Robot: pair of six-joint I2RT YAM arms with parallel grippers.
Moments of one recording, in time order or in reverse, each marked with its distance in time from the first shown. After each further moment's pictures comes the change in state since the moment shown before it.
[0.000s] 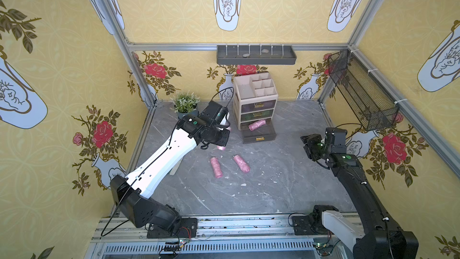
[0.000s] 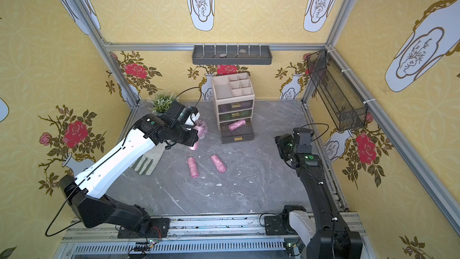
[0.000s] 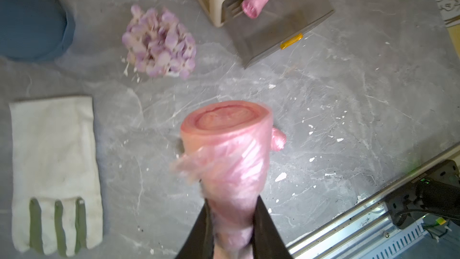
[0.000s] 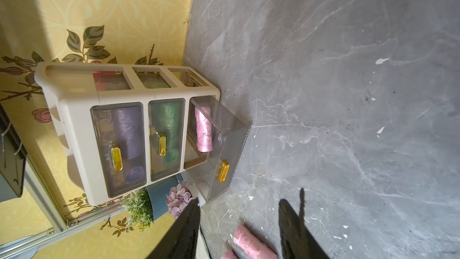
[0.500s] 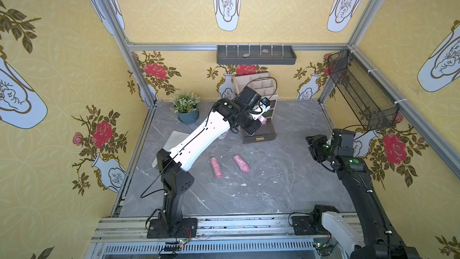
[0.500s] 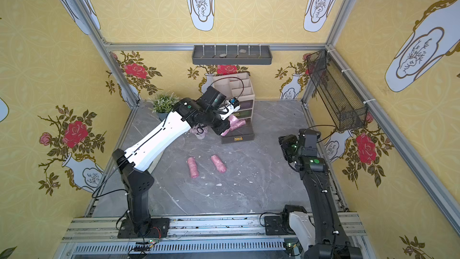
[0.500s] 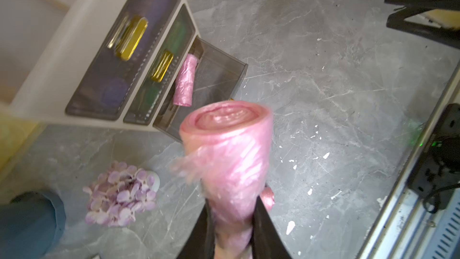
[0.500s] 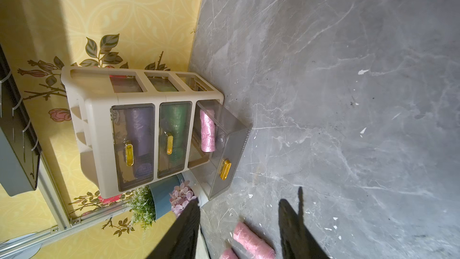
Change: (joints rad) left arm -0.135 0.471 0.581 -0.040 0.056 0.412; right arm -0.051 -0.080 0.032 -0.101 -0.013 -0.043
